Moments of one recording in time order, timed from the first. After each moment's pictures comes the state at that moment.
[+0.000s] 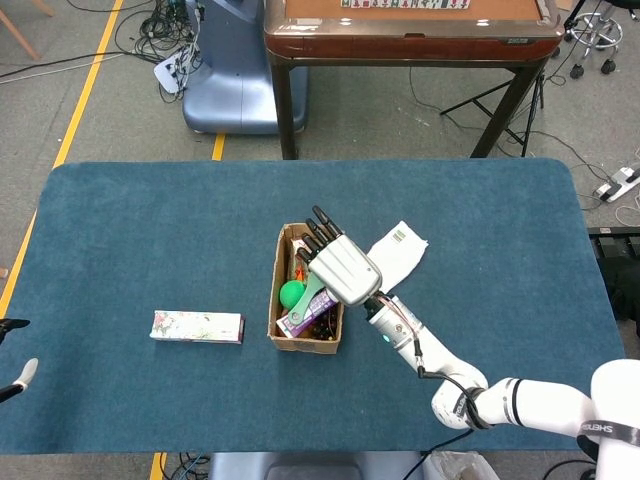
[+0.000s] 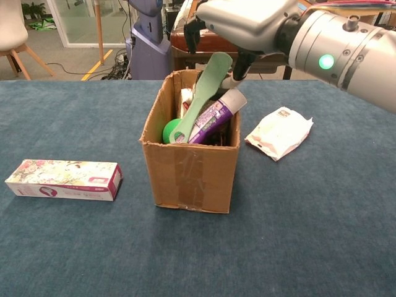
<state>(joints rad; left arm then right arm) -0.01 -1.03 -0.07 -1.61 1.50 1.60 -0.10 0.89 -1.52 0.26 -1.58 -1.36 1.05 -0.76</state>
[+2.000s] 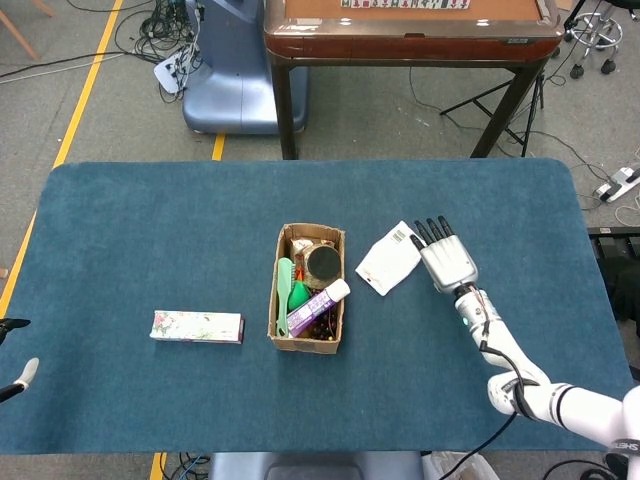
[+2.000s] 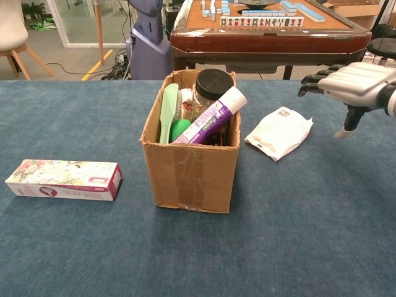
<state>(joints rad) -0.01 -1.04 -0.07 -1.61 1.49 1.59 -0.09 0.74 -1.47 0.12 -1.27 -1.08 0.90 -0.62</state>
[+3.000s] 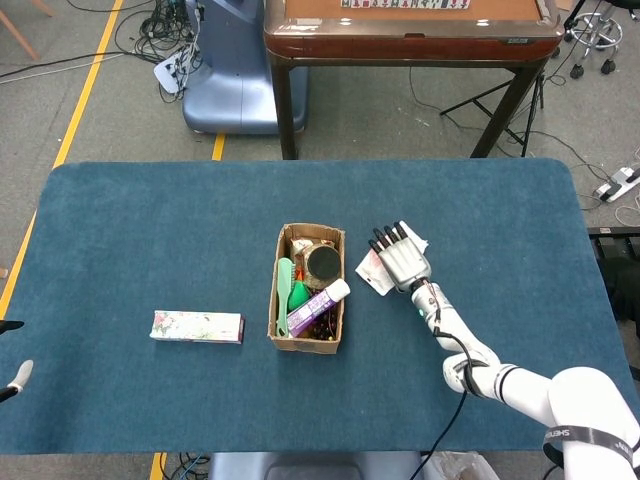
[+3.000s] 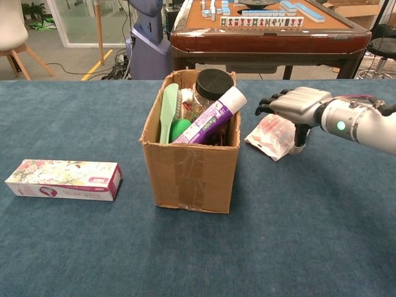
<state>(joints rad) 0.01 -1.03 -0.07 -1.61 1.50 1.62 -0.12 0.88 -1.69 0.15 -1.01 -1.04 0.72 -0.57</state>
